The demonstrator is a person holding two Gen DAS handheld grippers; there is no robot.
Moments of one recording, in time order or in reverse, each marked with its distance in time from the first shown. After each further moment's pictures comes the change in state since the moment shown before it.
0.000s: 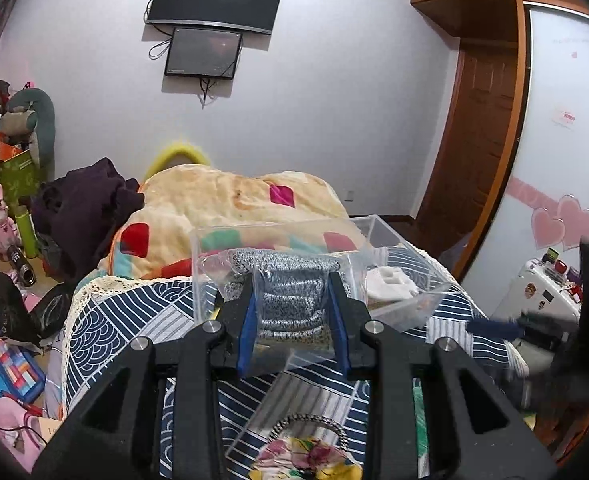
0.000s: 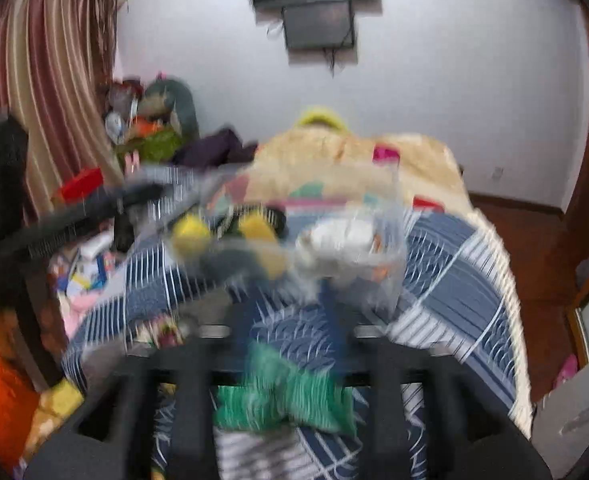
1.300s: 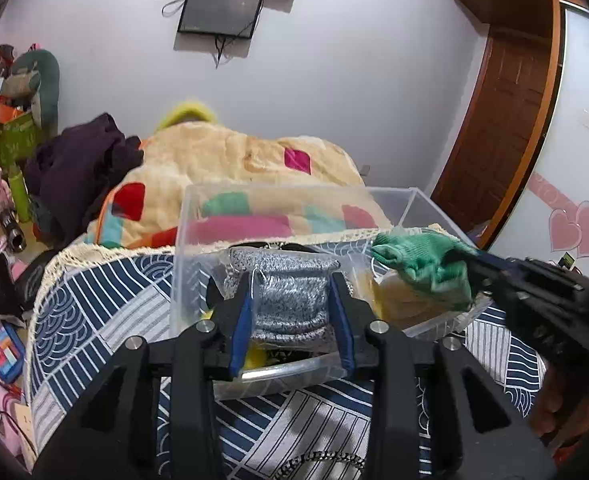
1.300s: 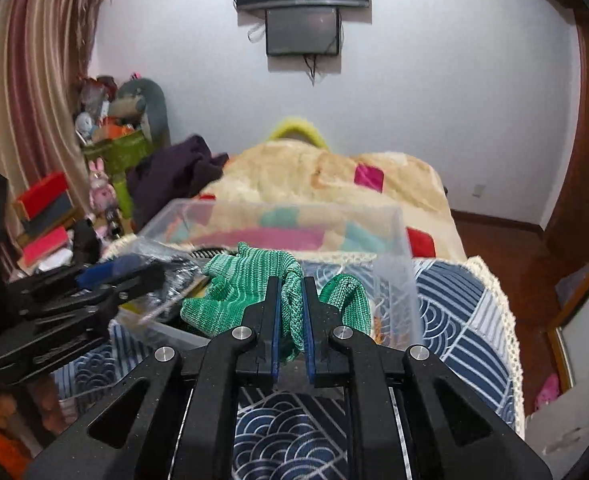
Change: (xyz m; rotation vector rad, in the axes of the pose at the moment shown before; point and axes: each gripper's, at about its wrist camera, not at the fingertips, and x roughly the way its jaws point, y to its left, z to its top) left arm 0.075 0.017 -0.009 -0.081 0.123 0.023; right arm 0.053 0.001 0.056 -0.007 -0.064 -0.135
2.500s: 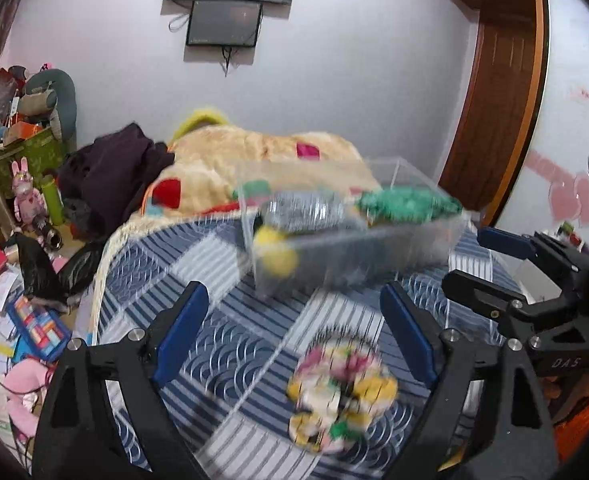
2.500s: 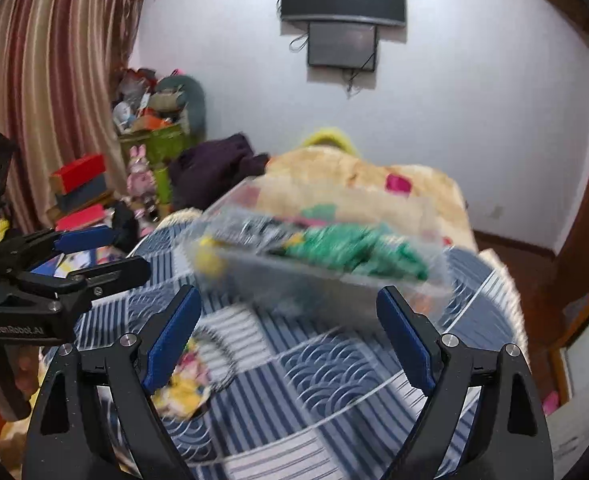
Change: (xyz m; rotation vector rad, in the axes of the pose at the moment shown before) left arm -0.101 0.005 -0.056 0.075 0.012 0.065; right arm -0.057 0.039 -0.043 -0.087 -0.024 0.117
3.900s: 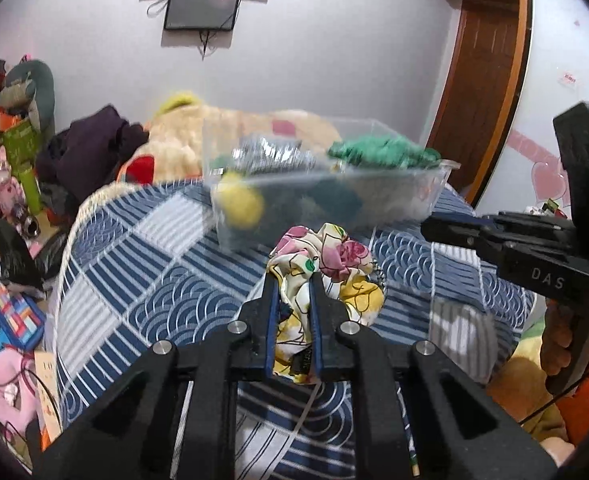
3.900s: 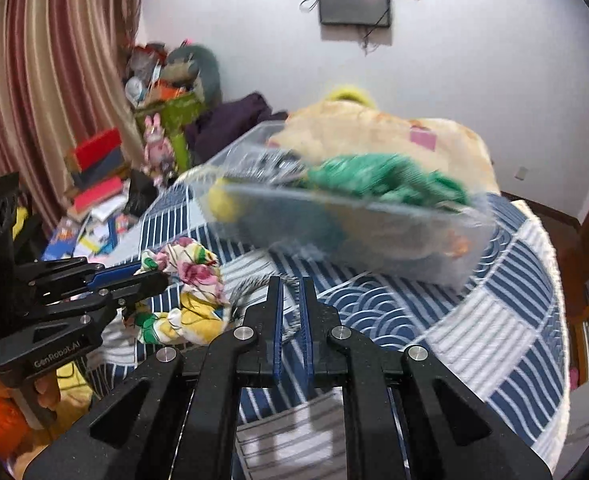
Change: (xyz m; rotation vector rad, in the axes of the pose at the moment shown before) left arm 0.008 -0.016 -0.025 0.032 0.016 -0.078; right arm 0.015 -0.008 -0.014 0.058 0.090 0.068
